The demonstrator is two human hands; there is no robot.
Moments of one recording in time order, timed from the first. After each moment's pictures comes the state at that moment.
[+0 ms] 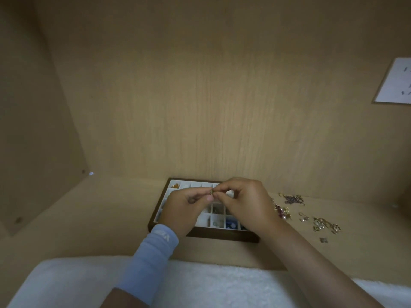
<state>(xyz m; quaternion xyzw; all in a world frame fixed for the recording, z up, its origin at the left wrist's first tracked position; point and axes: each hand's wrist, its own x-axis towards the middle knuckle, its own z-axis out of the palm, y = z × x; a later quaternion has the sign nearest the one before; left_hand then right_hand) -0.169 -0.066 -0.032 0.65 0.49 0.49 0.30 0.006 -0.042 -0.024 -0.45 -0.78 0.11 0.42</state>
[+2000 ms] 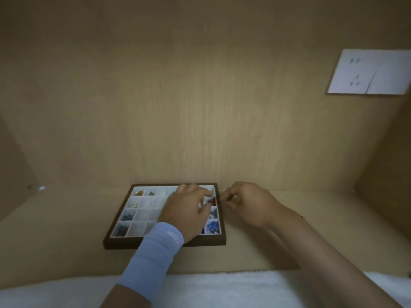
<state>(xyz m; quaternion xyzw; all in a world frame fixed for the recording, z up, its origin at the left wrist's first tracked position) -0.109 -0.029 -0.046 0.80 0.53 0.28 0.08 0.088 -0.028 -0.015 -0.59 -0.79 0.12 0.15</state>
